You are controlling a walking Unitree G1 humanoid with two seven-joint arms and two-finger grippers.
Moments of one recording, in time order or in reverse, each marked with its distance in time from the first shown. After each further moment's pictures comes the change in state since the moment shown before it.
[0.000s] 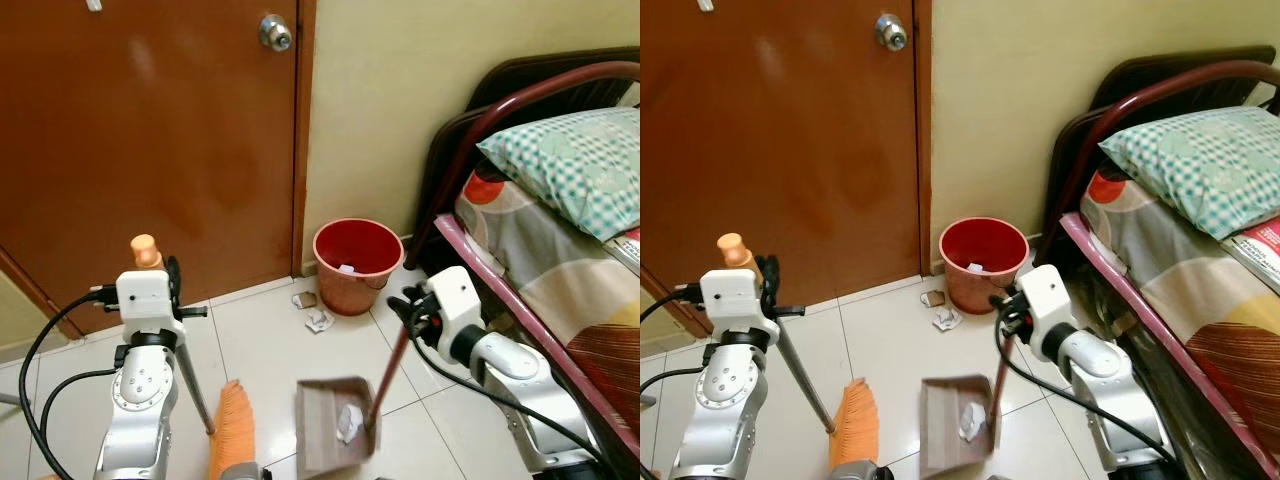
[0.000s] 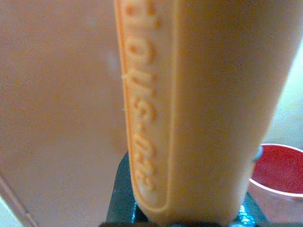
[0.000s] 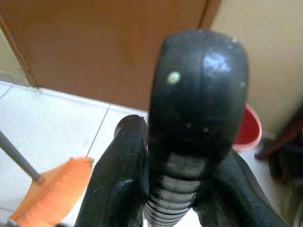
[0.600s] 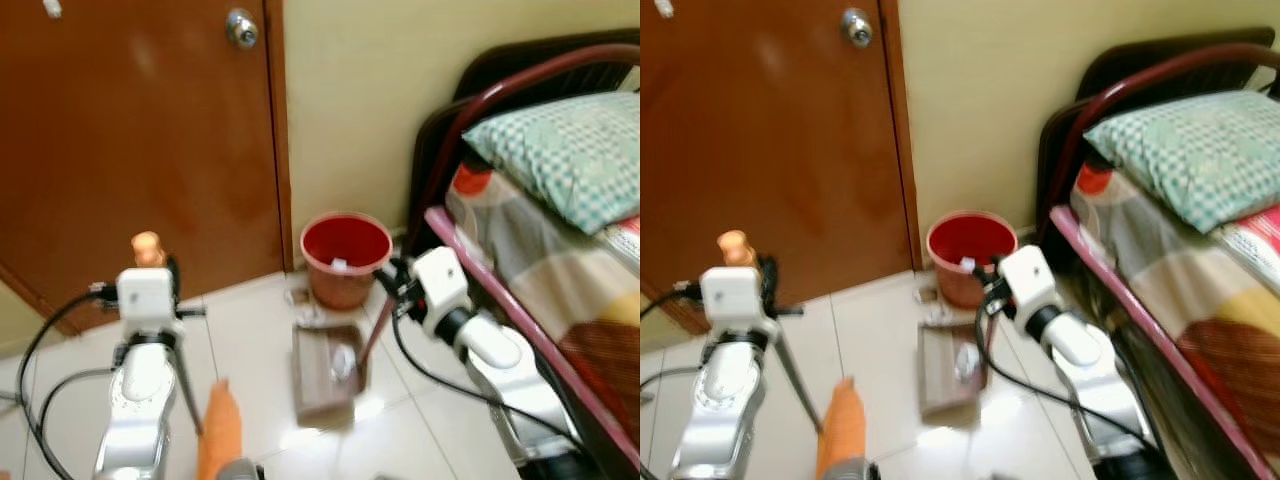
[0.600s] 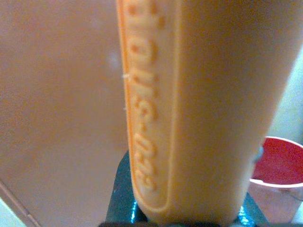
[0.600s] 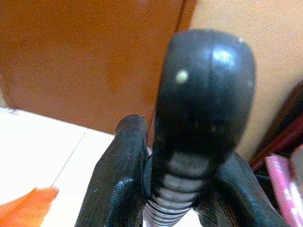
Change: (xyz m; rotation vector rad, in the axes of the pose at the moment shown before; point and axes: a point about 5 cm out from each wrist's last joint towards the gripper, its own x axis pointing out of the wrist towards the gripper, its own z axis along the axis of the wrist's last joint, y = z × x) left arm 0.000 -0.007 -0.003 0.018 0.016 -0.031; right arm 0.000 -0.007 0.011 -0.085 -0.112 -0.116
